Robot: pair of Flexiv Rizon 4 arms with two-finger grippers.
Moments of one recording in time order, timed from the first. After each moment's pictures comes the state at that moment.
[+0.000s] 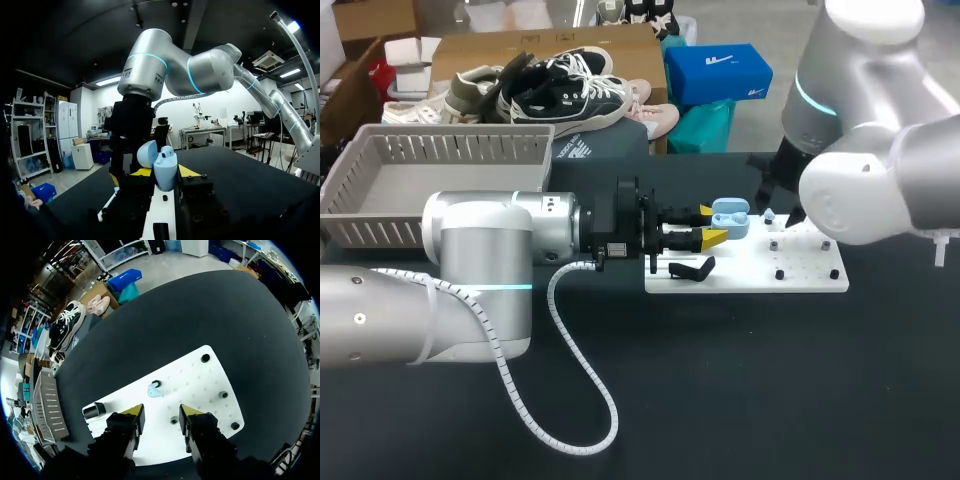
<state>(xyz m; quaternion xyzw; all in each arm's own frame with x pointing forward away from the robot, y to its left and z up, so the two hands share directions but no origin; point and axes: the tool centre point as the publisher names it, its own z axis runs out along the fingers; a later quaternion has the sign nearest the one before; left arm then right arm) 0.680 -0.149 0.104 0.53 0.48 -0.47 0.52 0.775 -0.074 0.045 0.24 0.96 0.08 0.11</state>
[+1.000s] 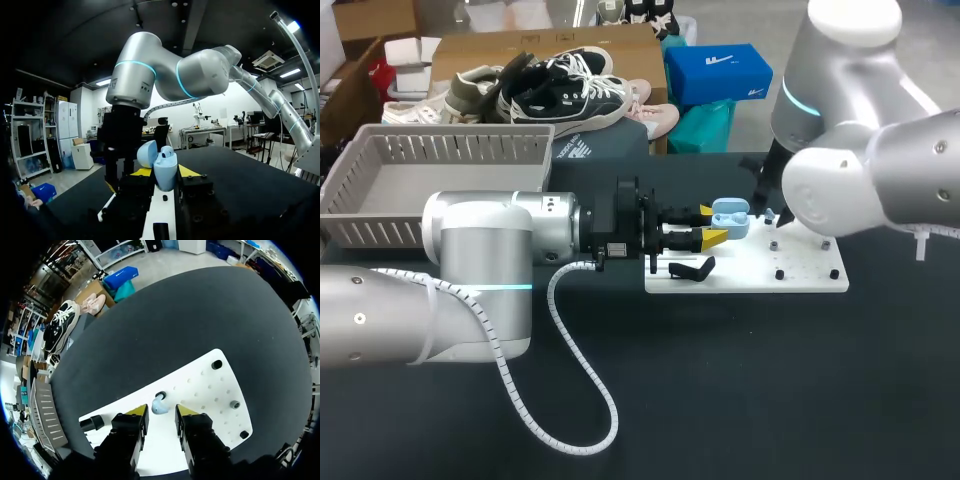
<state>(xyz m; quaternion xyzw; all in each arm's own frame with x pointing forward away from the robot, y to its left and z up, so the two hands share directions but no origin) 0.680 -0.149 0.104 0.53 0.48 -0.47 0.52 0.794 -0.070 0.025 0.25 0.96 0.07 0.10</state>
